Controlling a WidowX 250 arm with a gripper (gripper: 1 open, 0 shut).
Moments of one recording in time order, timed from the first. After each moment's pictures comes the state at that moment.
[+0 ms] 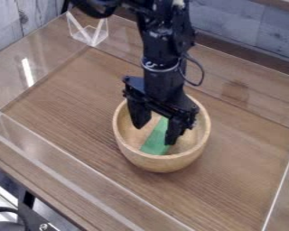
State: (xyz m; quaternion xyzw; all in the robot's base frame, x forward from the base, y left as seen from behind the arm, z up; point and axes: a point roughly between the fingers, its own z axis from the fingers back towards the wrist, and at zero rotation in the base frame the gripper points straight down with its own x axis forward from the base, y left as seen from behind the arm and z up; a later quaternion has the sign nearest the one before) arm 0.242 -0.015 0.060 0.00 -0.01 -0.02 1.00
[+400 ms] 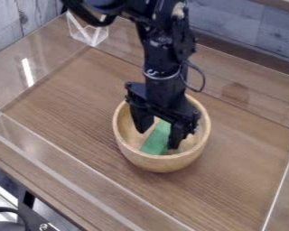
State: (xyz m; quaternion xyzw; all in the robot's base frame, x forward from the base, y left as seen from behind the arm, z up) arm 0.243 -0.018 0.052 -0.01 -0.02 -0.02 1.00
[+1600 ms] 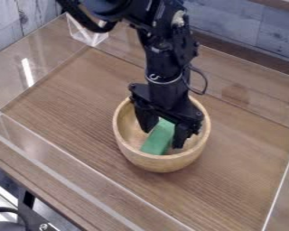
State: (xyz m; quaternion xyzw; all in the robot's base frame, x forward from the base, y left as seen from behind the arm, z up) arm 0.251 -0.020 0.050 -0.01 -0.06 -0.02 1.00
